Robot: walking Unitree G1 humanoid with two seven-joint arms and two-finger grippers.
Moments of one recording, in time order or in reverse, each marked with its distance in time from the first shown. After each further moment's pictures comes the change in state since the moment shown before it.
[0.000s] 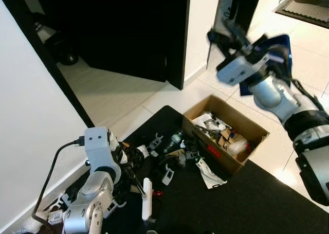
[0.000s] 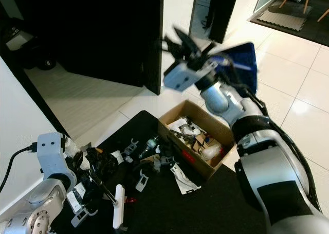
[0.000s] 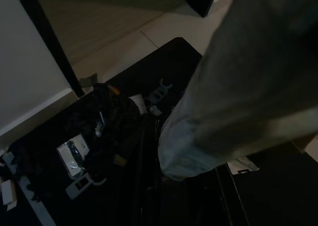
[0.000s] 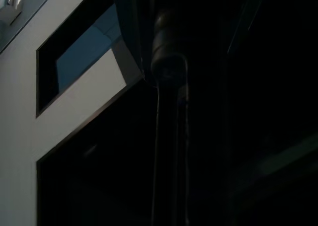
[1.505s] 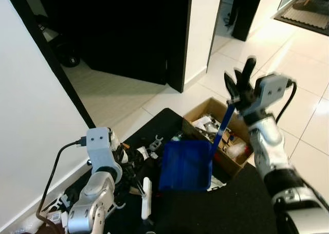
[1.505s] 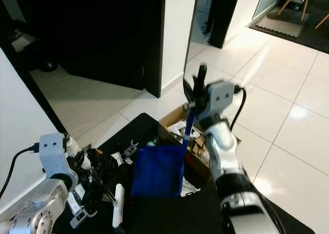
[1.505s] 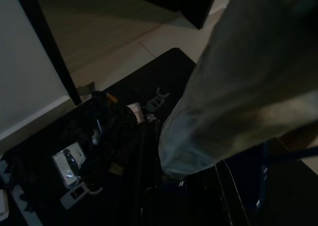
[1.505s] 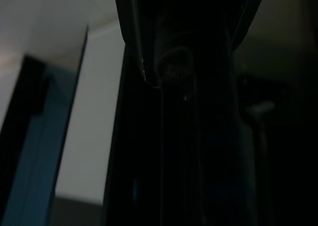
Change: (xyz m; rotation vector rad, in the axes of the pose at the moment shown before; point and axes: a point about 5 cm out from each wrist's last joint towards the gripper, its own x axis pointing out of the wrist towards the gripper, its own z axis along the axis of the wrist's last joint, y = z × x) left arm 0.001 0.004 -0.007 -0.005 -0.037 -0.012; right arm -0.125 0.074 -0.029 0.815 0.563 -0.125
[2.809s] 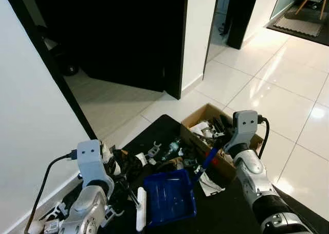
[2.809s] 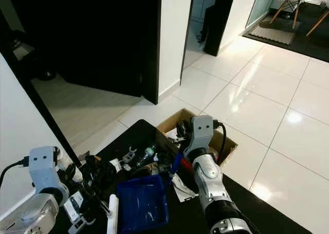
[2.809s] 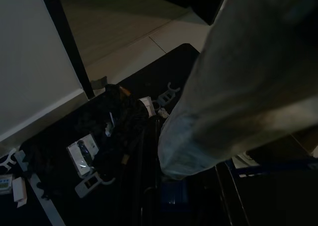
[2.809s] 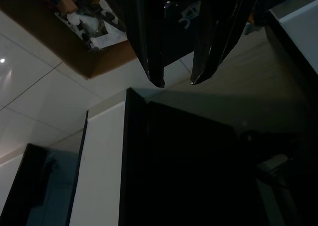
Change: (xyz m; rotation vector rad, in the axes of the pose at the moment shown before) left arm -0.016 0.020 -0.016 0.012 0.051 0.069; right arm -0.035 0.026 -0.056 0.123 0.321 -0.048
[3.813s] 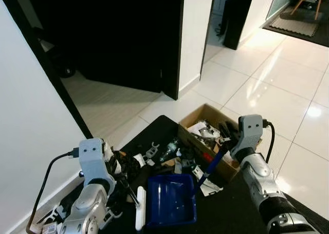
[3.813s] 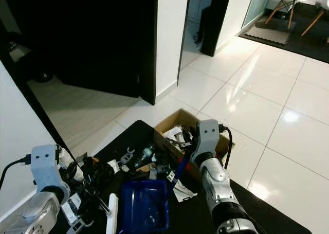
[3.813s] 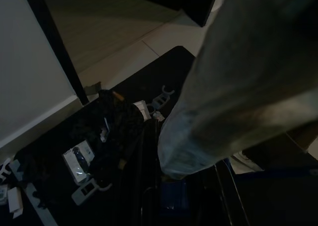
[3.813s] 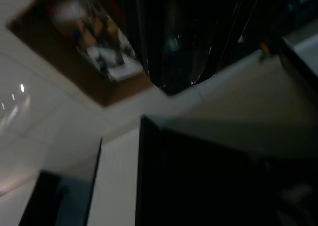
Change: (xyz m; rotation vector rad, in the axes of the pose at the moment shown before) left arm 0.002 -0.003 0.002 0.015 -0.008 -0.012; right arm -0.014 -0.016 -0.029 -0.040 0.177 -0.022
